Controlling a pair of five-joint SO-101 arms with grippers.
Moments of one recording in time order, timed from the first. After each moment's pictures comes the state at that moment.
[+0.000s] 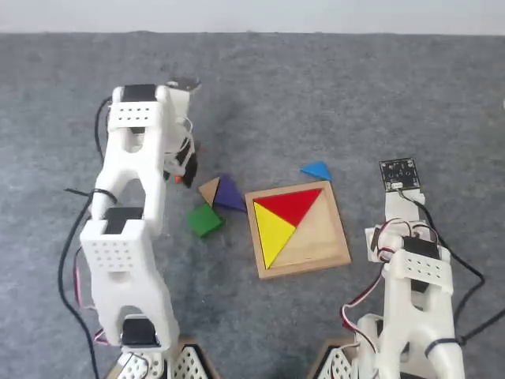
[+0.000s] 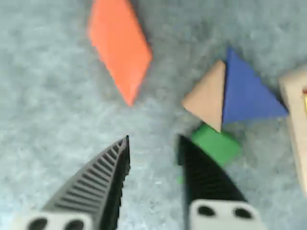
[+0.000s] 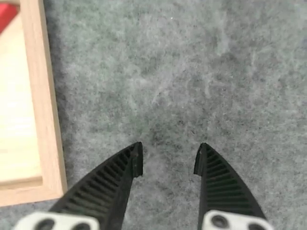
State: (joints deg) left arm -7.4 34.3 -22.2 97.5 -12.0; right arm 10.8 -38.3 71.3 40.4 19.4
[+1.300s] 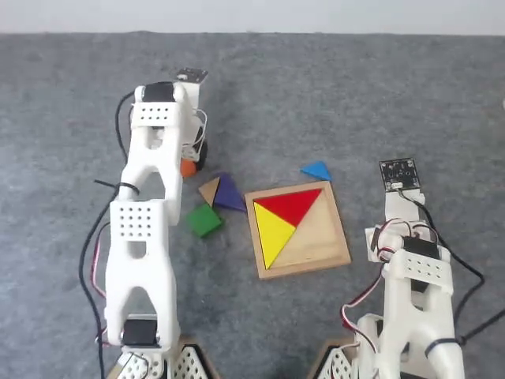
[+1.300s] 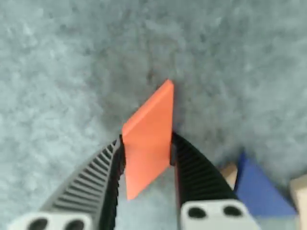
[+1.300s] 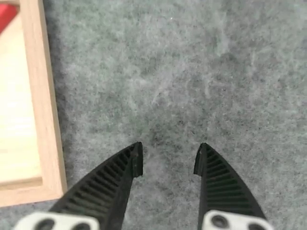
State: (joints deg) left arm -5.5 62.7 -54.6 98.7 -5.3; right arm 10.8 -38.3 71.3 40.4 19.4
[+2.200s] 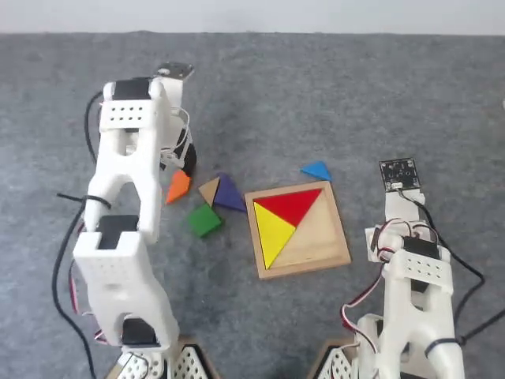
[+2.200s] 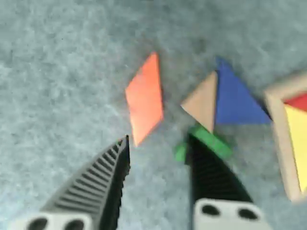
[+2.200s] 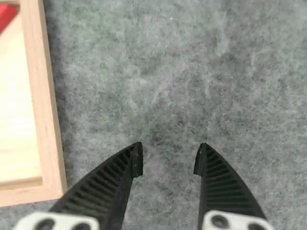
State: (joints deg) left arm -7.8 27.0 -19.5 95.3 -8.1; right arm 10.8 -38.3 71.3 40.4 19.4
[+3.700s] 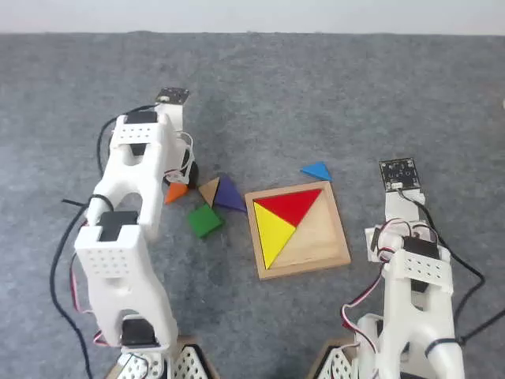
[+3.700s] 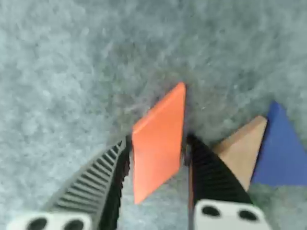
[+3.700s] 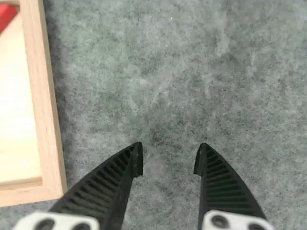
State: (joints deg) left arm -8.8 31.2 -2.3 74.1 -5.9; right arm 10.8 -38.3 71.3 40.4 19.4
